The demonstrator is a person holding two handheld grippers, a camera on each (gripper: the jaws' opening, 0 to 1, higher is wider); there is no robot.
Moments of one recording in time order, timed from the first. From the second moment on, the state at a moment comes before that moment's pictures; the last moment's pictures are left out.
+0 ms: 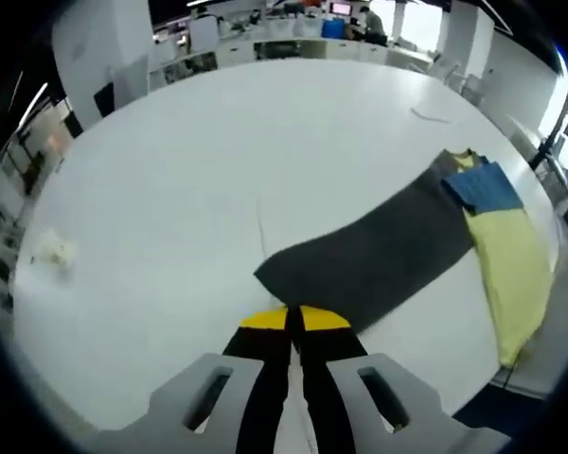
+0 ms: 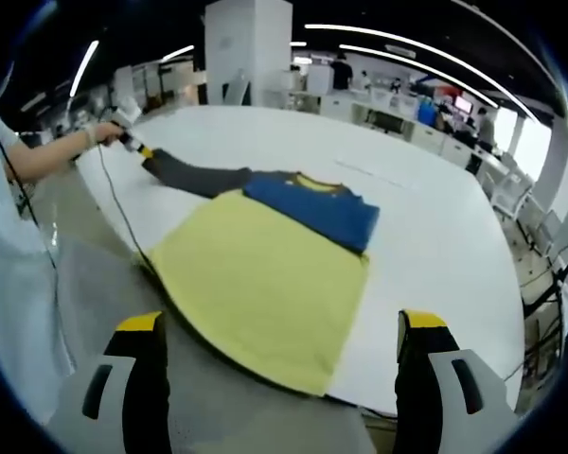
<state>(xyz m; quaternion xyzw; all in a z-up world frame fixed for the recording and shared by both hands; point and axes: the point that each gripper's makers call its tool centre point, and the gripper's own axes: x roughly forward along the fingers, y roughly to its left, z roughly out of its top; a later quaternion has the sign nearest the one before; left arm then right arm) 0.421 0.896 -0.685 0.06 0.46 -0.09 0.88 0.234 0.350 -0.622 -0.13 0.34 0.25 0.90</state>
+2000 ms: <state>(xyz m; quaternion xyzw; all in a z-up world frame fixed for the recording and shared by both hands) 0.490 0.754 -0.551 0.17 0.34 -0.15 0.91 0.218 0.306 -0.625 -0.11 0.32 0.26 0.91</state>
